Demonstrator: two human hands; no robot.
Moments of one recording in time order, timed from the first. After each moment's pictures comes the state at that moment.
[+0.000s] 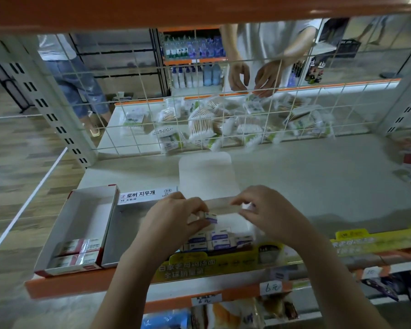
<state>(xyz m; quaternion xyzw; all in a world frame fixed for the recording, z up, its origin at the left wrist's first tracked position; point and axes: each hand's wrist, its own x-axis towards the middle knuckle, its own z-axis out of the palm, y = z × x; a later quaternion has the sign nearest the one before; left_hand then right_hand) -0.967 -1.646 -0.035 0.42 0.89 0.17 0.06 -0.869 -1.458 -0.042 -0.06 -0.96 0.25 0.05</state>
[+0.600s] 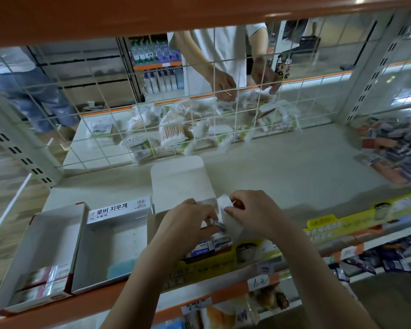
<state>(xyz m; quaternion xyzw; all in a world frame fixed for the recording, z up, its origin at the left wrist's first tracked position) -0.957 -1.583 -0.054 0.52 0.84 0.13 0.11 -0.861 -1.444 -0.053 -0.23 -0.94 0.26 0.03</state>
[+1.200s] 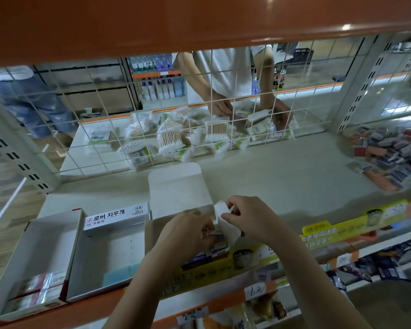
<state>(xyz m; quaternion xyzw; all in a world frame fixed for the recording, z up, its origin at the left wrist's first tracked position) -0.956 -1.580 -0.063 0.52 0.84 0.10 0.11 -0.859 -1.443 -0.049 -0.22 -0.93 0.29 0.01</state>
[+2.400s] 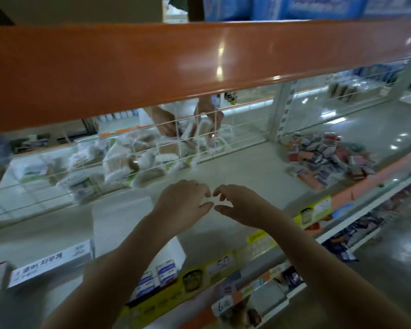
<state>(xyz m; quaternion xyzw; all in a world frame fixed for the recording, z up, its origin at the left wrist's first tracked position) -0.936 -1.471 0.003 0.61 0.79 0.08 0.01 -0.819 -1.347 -0.033 -0.21 -0.96 0.20 0.03</state>
